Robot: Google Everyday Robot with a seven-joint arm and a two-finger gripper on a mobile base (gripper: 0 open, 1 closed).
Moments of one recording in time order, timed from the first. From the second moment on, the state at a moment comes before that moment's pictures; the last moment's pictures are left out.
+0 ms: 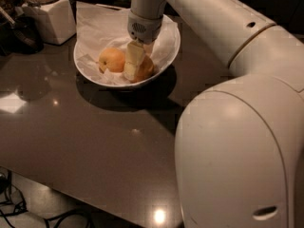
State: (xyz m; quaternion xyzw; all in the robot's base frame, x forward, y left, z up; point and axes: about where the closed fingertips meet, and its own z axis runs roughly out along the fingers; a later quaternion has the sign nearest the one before) arm 0.652 0.032 0.870 -0.57 0.82 0.07 0.06
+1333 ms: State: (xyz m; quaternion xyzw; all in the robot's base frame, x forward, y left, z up) arm 0.652 0.032 0.875 -0.57 0.81 0.08 0.09
